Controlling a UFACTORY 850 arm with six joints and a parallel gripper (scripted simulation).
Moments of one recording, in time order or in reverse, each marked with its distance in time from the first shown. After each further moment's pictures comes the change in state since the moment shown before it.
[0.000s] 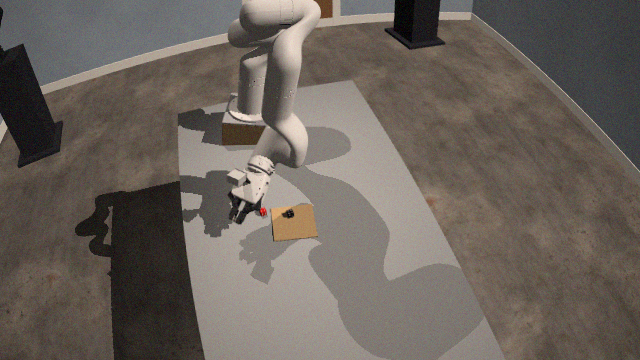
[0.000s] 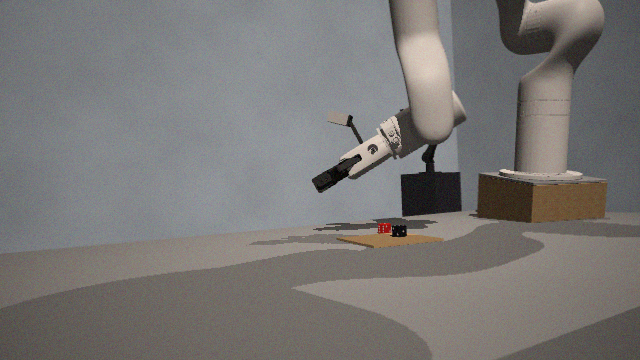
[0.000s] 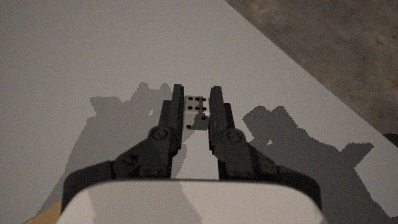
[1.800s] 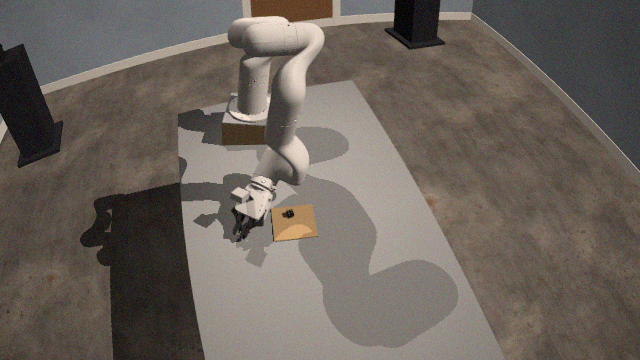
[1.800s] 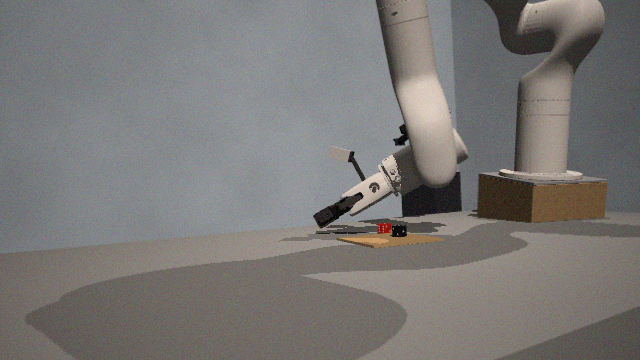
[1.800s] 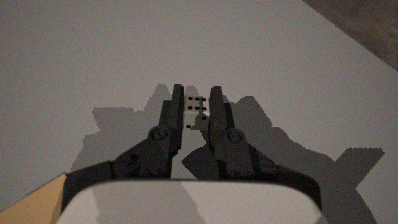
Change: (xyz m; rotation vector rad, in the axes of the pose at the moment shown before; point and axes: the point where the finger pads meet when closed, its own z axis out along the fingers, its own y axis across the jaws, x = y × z) arm -0.066 0.000 0.036 0.000 0.003 0.000
